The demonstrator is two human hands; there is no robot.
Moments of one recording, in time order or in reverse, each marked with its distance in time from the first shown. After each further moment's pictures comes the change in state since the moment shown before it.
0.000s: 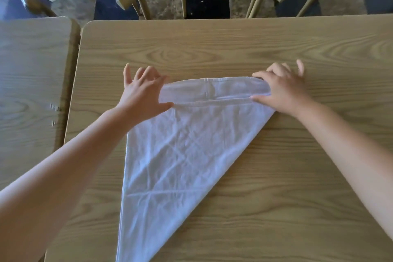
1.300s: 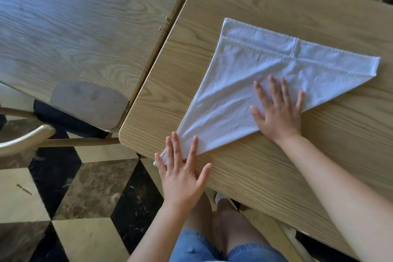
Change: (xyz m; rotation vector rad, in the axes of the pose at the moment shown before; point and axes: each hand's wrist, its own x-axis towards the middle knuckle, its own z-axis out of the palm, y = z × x) left_hand -0.338 0.143 0.094 -0.302 -0.013 -0.785; right_hand -0.117 -0.151 0.074 -0.059 -0.063 -0.287
